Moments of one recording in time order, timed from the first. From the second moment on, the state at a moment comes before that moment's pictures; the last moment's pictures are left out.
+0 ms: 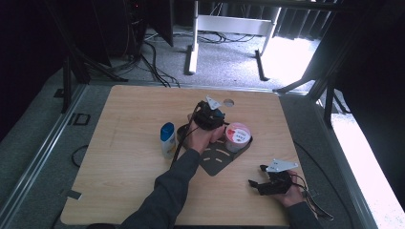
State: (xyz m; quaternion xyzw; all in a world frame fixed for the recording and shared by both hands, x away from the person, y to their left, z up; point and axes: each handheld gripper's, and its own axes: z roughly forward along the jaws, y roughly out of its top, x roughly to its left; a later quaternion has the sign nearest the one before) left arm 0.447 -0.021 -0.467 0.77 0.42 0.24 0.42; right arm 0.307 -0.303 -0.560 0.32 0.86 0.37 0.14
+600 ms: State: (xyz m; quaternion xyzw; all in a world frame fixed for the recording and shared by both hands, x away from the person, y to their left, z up) left arm 0.450 -0.027 -0.467 0.77 0.42 0.24 0.42; right arm 0.306 -0.304 -0.560 0.32 0.86 0.37 0.14
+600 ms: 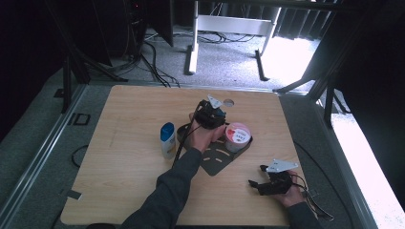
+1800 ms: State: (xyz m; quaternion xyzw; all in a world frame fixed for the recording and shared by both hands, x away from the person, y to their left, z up) left arm 0.447 -0.032 -0.470 0.76 0.42 0.25 0.43; right arm 0.306 -0.304 -0.560 0.32 0.86 0.37 0.14
